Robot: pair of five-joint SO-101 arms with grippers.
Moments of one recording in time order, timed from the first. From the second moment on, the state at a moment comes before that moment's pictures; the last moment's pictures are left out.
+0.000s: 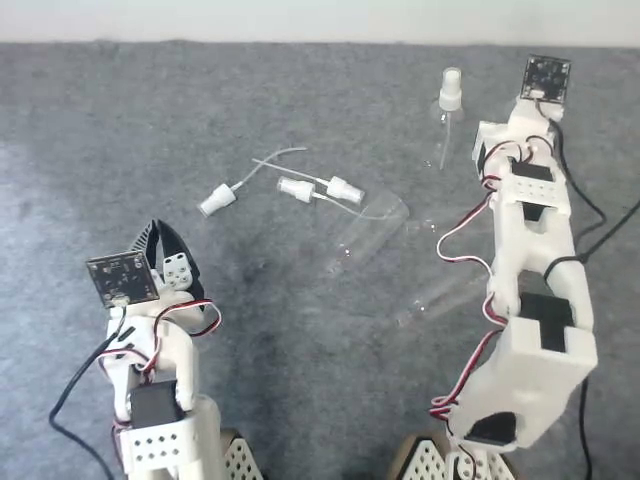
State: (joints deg) left arm -15.9 -103.3 97.1 35.8 8.6; right arm 6.9 15.8 9.1 21.7 -0.7
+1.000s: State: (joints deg) left arm -15.9 -103.3 97.1 35.8 8.6; right arm 5.7 -6.9 9.1 58.4 -0.7
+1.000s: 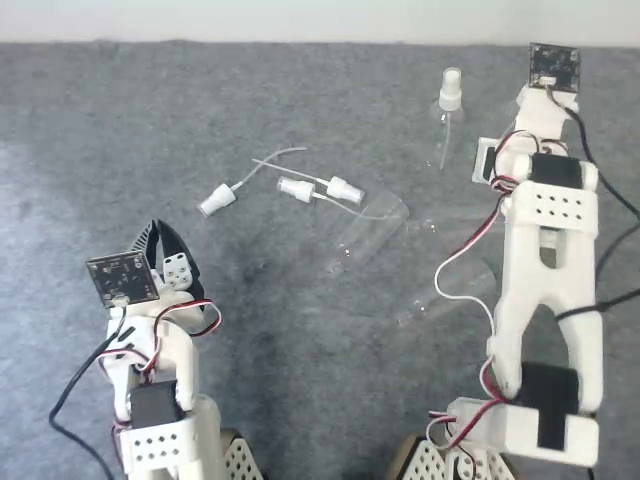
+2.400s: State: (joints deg) left arm -15.9 -103.3 97.1 35.8 8.6; right arm -32.2 -3.6 9.1 62.9 8.4
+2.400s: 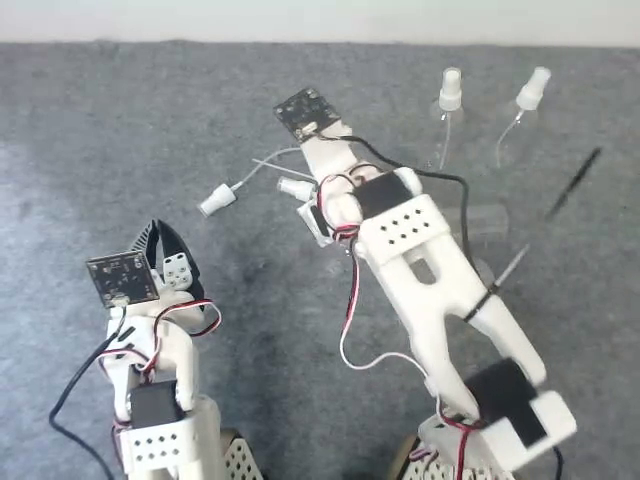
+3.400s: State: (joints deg) left arm -15.9 -103.3 97.1 35.8 8.6; right arm -35.1 33.3 -14.2 52.3 20.3
